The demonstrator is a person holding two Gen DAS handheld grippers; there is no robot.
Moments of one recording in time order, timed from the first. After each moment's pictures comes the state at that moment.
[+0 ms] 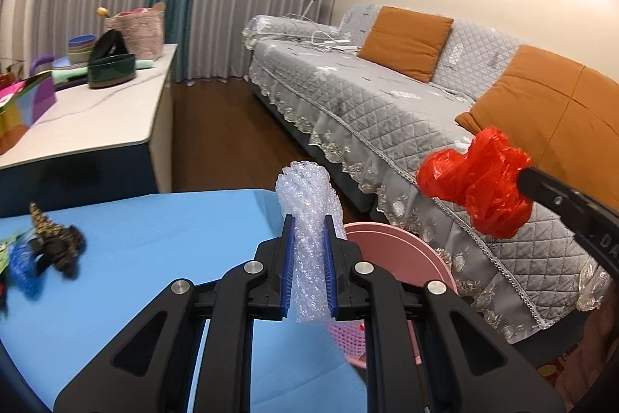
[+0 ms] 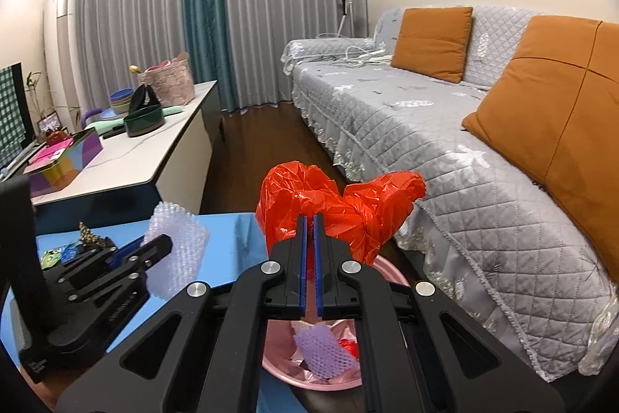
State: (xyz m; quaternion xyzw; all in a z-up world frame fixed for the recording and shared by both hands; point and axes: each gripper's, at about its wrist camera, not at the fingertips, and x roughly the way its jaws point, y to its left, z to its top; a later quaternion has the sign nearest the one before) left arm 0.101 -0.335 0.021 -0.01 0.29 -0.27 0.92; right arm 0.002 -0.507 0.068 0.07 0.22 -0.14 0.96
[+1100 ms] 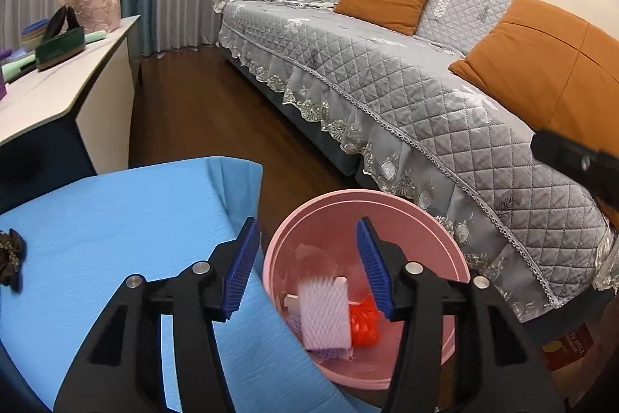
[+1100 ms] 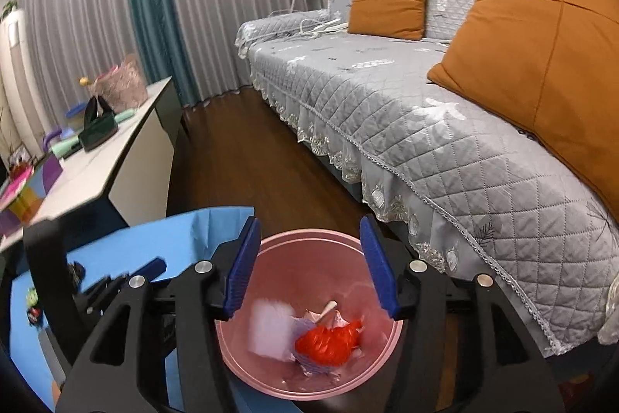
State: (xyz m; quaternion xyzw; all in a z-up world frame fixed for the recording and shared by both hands) left arm 0.135 -0.384 -0.028 0.03 0.34 -0.30 0.89; right arm 0.027 -0.553 0.038 0.15 0.25 -0.20 0.94
